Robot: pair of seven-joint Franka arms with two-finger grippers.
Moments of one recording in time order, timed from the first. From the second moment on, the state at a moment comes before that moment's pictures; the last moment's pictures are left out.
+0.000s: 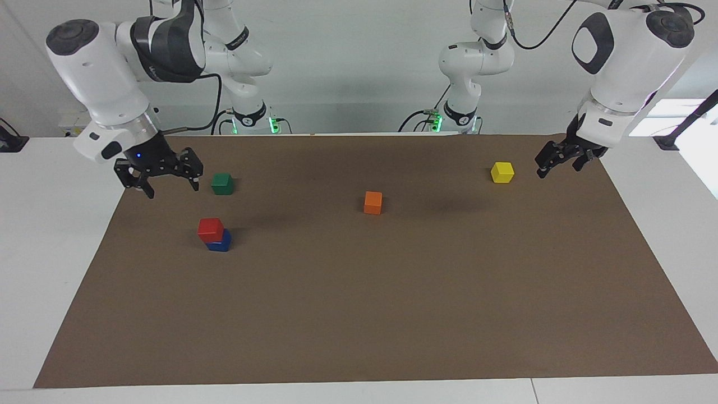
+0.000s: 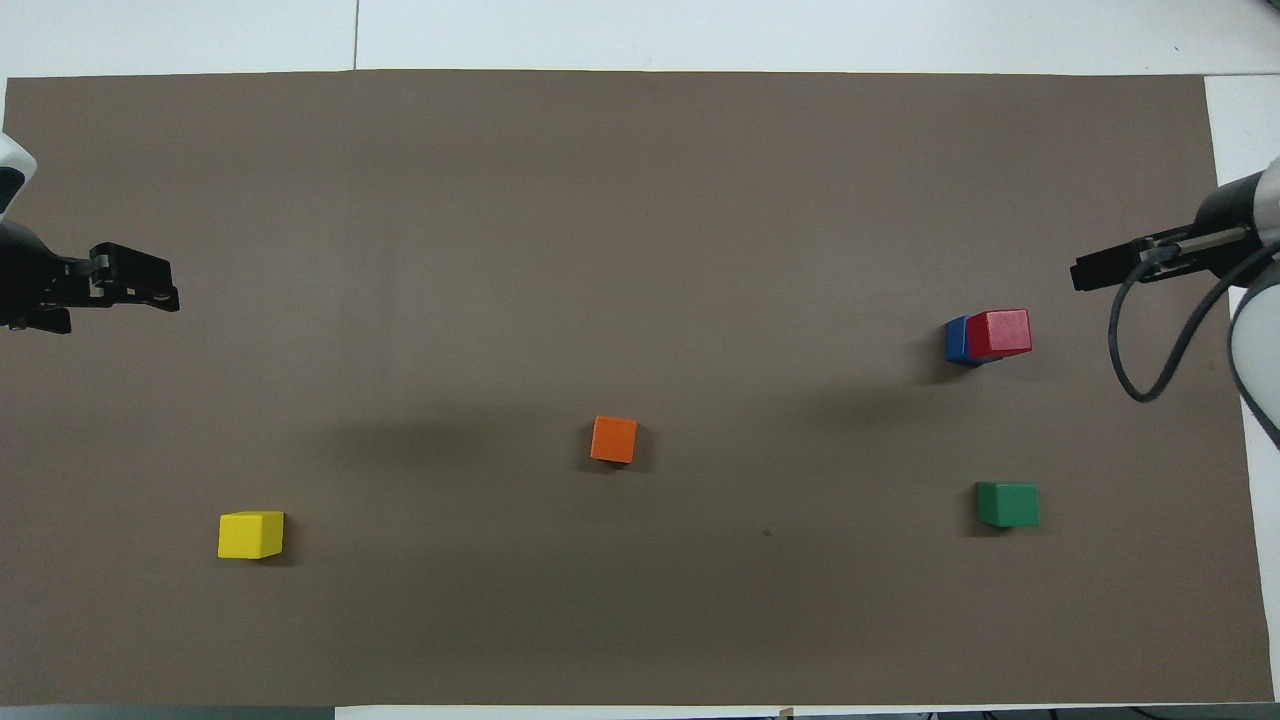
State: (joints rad) left arm 0.00 0.01 -0.03 -1.67 0.01 1.68 -0.15; right arm -0.11 0.01 0.08 -1.69 0.01 1.74 -0.21
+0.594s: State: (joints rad) left arm 0.00 0.01 -0.03 -1.67 0.00 1.68 -0.15; right arm 0.02 -0.03 -0.07 -1.61 0.01 1.51 -0.19
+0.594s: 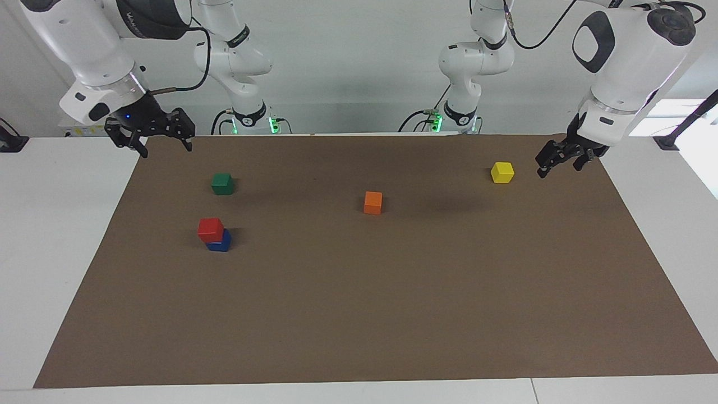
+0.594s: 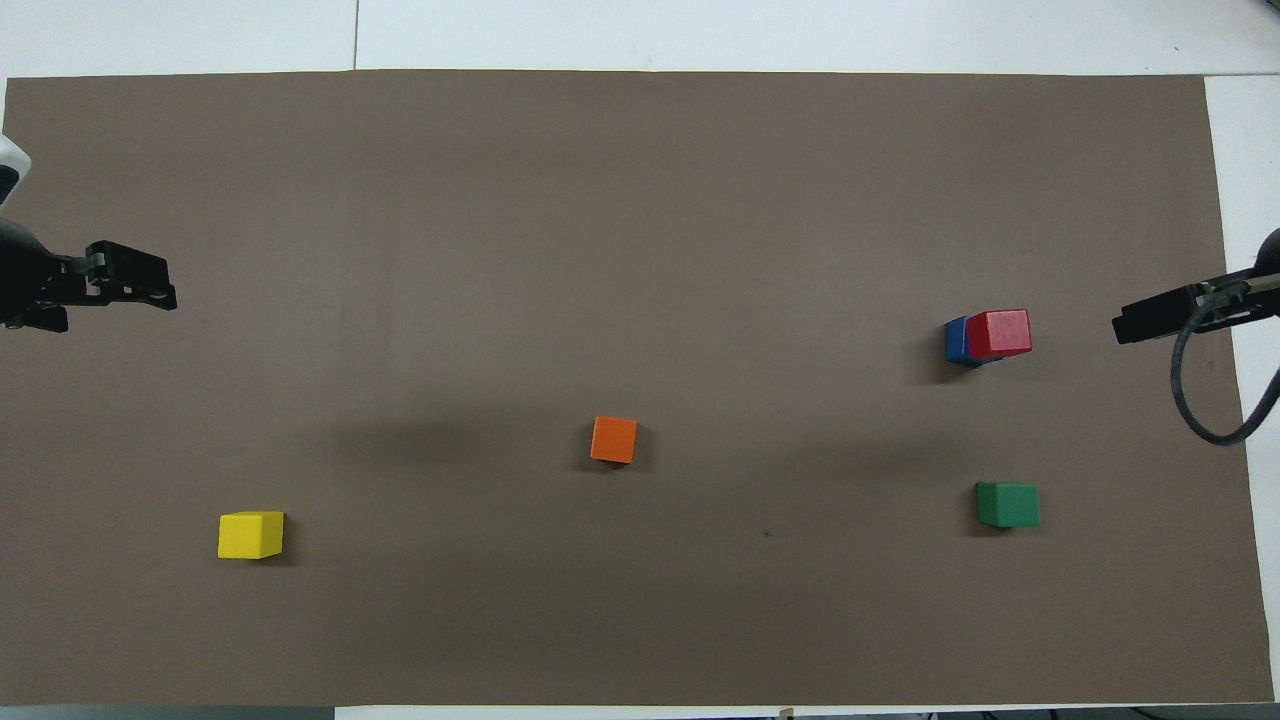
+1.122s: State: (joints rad) left arm 0.00 0.01 -0.03 -1.67 0.00 1.68 -0.15; right arm 0.06 -0.03 -0.11 -1.60 -0.02 1.49 -0.16
